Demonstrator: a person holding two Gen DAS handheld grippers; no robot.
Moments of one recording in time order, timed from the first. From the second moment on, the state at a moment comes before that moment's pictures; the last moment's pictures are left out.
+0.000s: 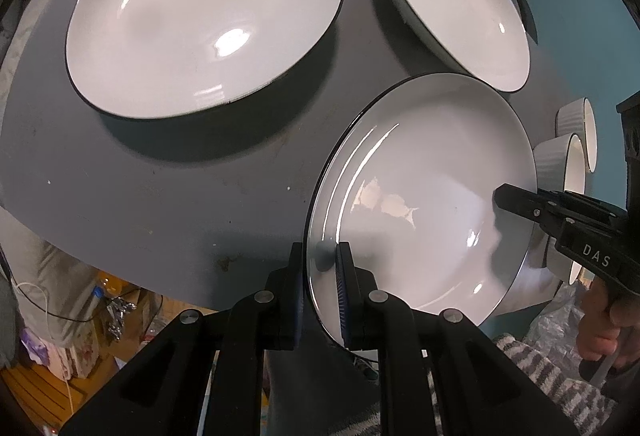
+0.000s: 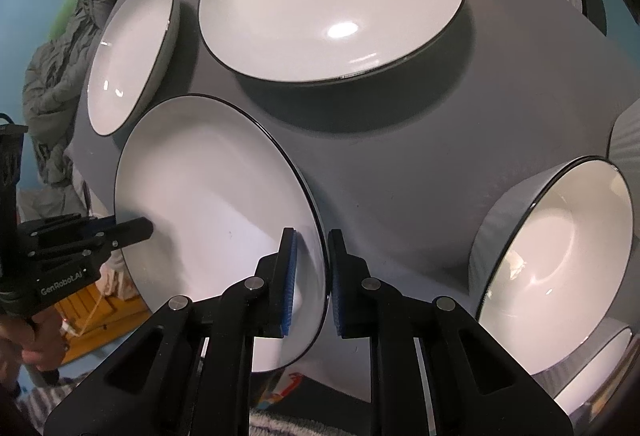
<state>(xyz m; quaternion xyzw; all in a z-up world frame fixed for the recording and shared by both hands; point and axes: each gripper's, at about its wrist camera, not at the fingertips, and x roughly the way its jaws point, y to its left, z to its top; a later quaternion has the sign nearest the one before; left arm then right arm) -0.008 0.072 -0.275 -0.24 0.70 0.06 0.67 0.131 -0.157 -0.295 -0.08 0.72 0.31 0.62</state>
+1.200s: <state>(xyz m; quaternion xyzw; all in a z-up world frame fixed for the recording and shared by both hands) 0.097 0.077 -0.223 -0.21 0.67 0.04 0.71 0.196 -0.165 -0.252 -0.07 0.69 0.30 0.66</state>
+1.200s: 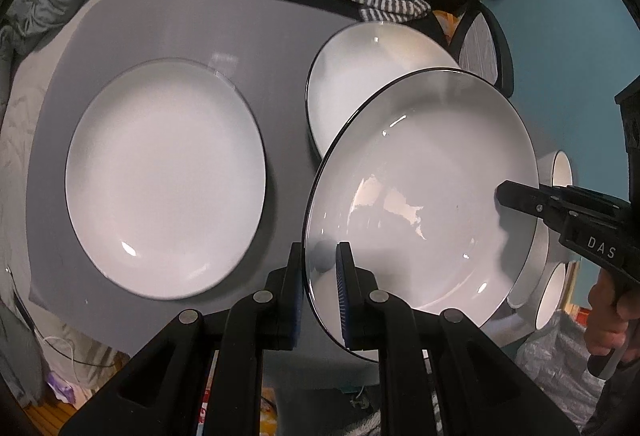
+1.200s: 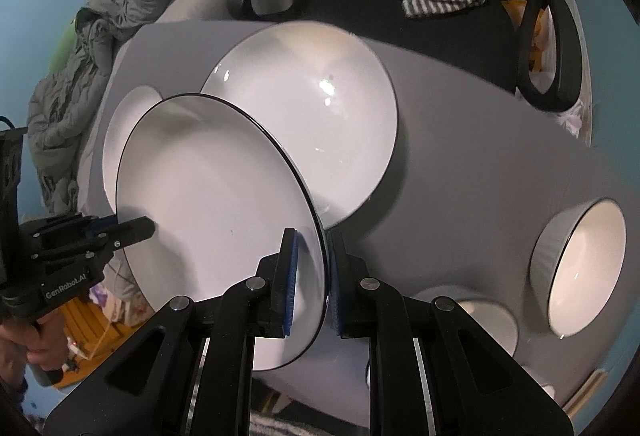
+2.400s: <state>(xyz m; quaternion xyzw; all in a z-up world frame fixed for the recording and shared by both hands) 0.168 0.095 -0.266 -0.20 0.70 0.08 0.68 0.276 -0.146 -0.287 -0.06 0.72 0.28 0.64</state>
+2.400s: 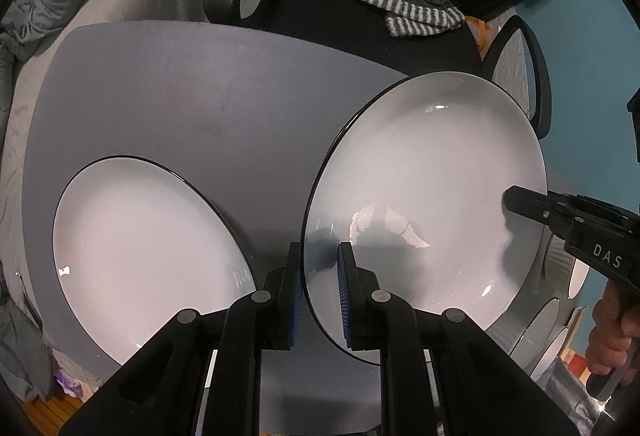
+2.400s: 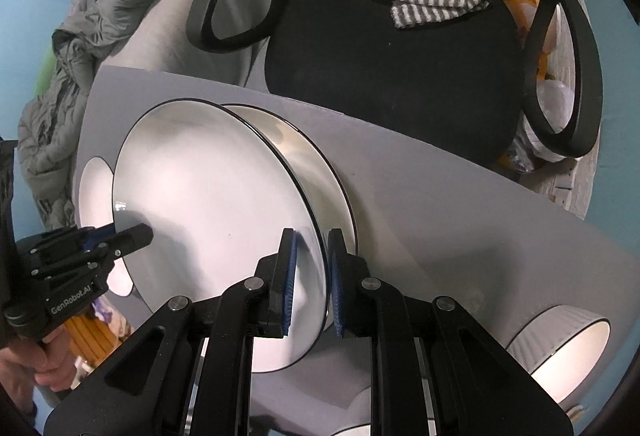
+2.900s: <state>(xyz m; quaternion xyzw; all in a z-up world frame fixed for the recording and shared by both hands) 0.172 0.095 -0.275 -0.20 0.71 0.08 0.67 0.276 -0.143 -0.297 -0.06 0.72 0.28 0.63</state>
